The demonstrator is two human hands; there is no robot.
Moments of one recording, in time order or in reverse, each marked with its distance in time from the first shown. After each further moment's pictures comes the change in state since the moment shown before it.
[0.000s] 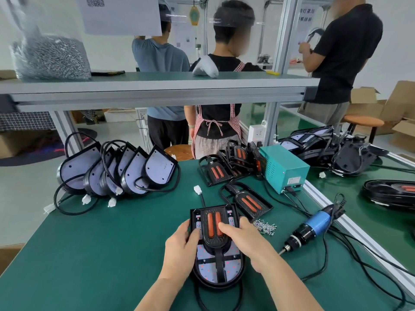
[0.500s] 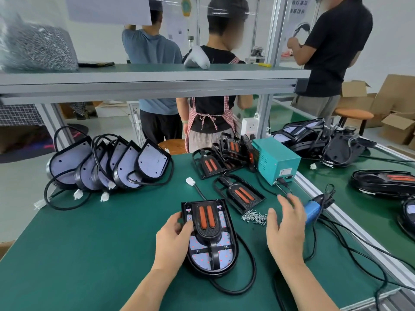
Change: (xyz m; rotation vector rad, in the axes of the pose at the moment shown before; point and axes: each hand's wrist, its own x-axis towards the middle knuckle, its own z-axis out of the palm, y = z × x) left_hand -0.004 0.006 -0.004 0.009 0.059 -0.047; right_hand -0.004 0.058 -0.056 -0.329 0.854 -0.475
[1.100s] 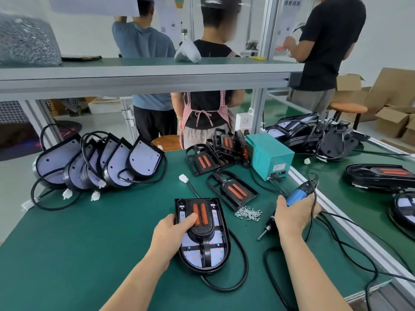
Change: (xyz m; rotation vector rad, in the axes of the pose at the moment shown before) left_hand 0.015 0.008 0.002 0.002 -0.165 -0.201; right_hand 0.061 0.043 0.018 0.211 0.190 0.586
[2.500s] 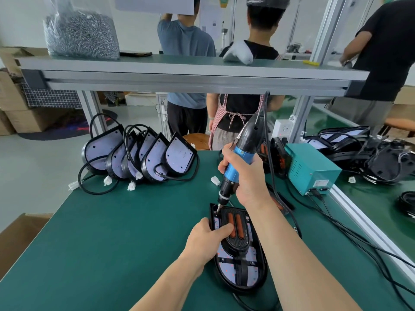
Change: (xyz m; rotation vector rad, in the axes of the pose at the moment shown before) left_hand -0.010 0.010 0.004 -0.029 -0.068 -0.074; right_hand -0.120 -0.154 0.091 0.860 -1.068 -0.264
